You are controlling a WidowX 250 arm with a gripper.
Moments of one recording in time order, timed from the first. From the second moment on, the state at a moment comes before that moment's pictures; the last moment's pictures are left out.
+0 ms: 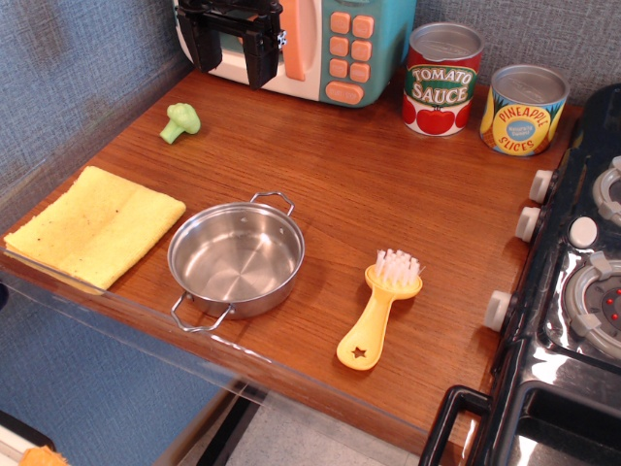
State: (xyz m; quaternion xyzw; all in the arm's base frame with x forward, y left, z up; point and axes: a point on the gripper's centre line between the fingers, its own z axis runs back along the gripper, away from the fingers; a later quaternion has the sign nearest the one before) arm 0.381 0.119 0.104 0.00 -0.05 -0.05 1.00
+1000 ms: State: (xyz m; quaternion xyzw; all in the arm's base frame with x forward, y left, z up) arm 0.302 0.044 0.072 -0.02 -0.04 -0.10 0.99
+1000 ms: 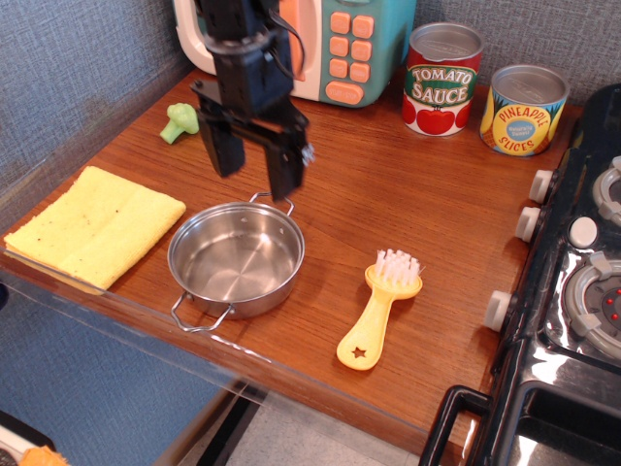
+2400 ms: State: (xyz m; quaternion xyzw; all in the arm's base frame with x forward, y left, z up) arm 0.272 0.002 0.008 0.04 0.01 -0.02 1.00
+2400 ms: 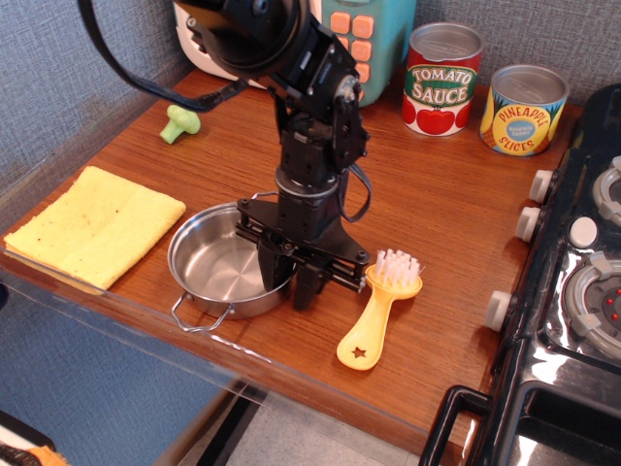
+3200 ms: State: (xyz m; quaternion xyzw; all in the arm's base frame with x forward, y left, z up) arm 0.308 0.020 0.068 0.04 -0.07 -0.06 0.99
